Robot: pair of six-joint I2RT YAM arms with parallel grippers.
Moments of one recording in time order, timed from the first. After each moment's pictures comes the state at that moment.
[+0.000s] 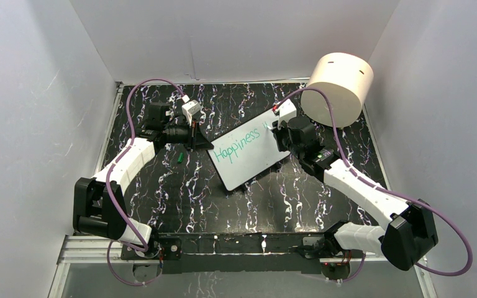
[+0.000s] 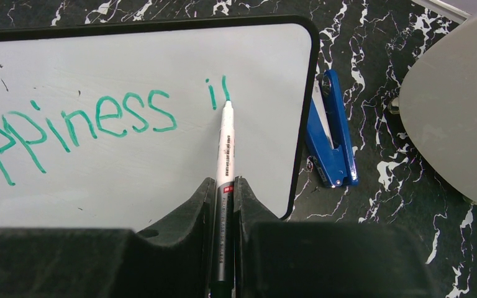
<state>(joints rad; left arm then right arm) -0.21 1.44 1.01 -0.32 0.93 0.06 0.64 1.18 0.89 -0.14 0.19 -0.01</state>
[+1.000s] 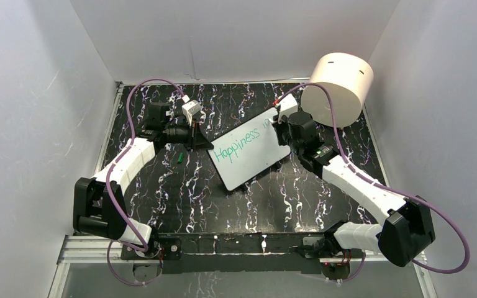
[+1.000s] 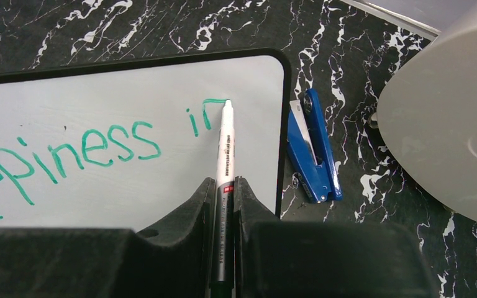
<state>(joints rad) -0.22 1.44 1.01 -0.33 0.93 0.06 0.63 1.22 0.92 -0.10 0.22 -0.03</state>
